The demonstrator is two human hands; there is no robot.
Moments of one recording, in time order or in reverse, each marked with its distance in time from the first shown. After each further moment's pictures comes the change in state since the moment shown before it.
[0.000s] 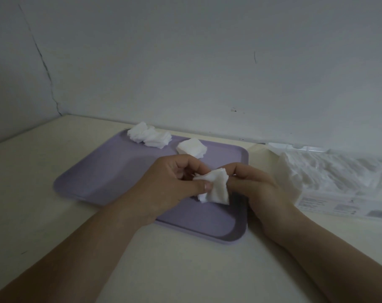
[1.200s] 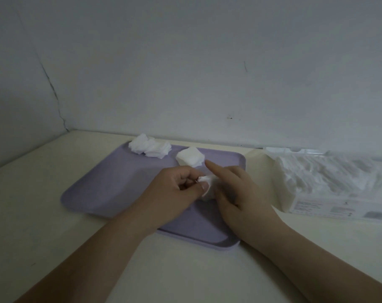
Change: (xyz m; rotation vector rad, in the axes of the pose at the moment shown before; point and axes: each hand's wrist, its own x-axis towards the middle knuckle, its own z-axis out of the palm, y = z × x) left_hand 0.004 -0.004 0.006 0.272 0.053 0.066; right_hand -0.001 0.013 0.011 -0.797 0.162 -0.412
